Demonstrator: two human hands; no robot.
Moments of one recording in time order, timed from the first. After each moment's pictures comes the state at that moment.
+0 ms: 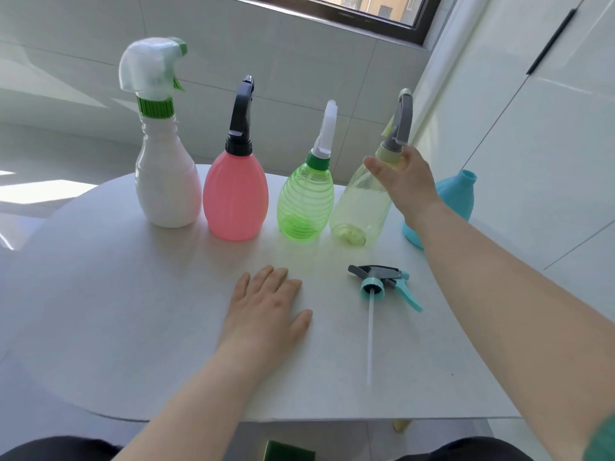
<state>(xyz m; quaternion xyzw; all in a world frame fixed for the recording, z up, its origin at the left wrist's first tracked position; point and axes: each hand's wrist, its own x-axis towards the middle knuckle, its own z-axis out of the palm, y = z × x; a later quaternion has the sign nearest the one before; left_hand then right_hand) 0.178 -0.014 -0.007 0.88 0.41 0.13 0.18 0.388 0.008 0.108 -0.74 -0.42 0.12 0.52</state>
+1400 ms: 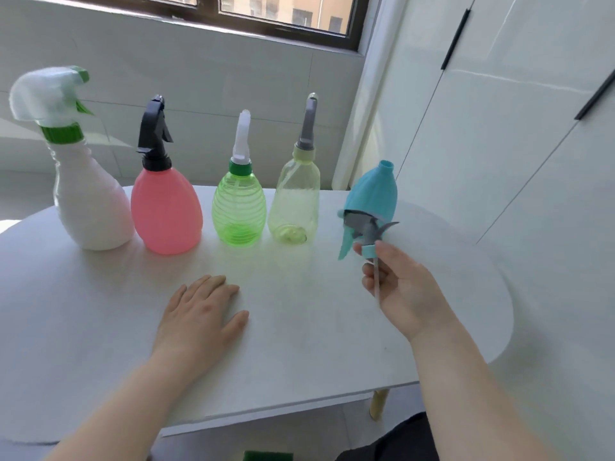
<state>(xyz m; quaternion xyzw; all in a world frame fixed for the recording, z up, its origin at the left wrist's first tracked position) 0.177 -0.019 -0.002 0.88 0.42 0.14 0.16 0.380 -0.145 0.067 -0.52 -0.16 0.40 0.74</state>
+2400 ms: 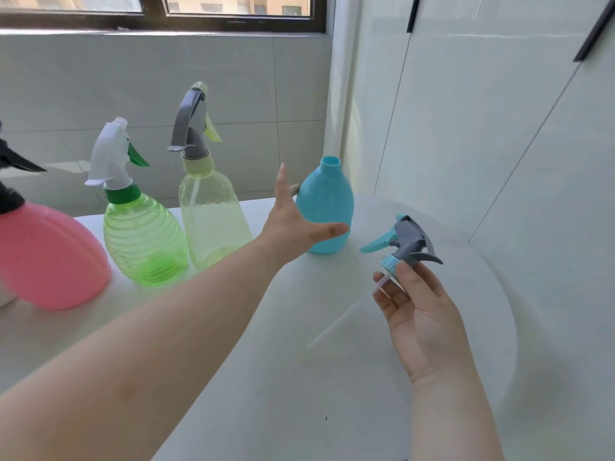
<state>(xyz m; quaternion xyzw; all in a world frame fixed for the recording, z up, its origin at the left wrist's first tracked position) 0.425 -0.003 0.056 0.76 0.32 0.25 0.50 0.475 -0.169 0.025 -0.44 -0.08 0.30 0.84</state>
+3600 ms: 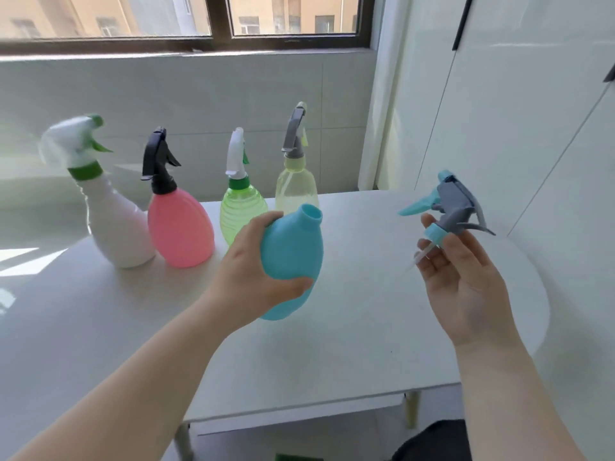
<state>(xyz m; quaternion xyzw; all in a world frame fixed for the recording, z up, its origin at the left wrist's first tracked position) 0.229 -0.051 0.088 0.80 0.33 0.30 0.41 0.414 -0.185 0.074 -0.36 -0.20 0.31 0.85</state>
